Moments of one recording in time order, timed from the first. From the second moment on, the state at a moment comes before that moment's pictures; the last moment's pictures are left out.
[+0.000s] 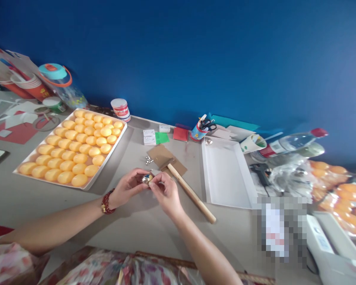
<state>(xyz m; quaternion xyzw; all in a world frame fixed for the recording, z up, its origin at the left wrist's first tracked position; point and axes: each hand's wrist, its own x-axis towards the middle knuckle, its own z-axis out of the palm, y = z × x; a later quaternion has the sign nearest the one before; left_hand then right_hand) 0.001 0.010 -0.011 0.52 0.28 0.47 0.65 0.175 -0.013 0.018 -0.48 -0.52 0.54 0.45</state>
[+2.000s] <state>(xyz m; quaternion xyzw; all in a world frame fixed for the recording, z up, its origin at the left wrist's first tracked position) -0.002 0.027 -0.017 0.44 0.32 0.51 0.67 0.216 -0.023 0.043 -0.49 -0.79 0.18 0.32</state>
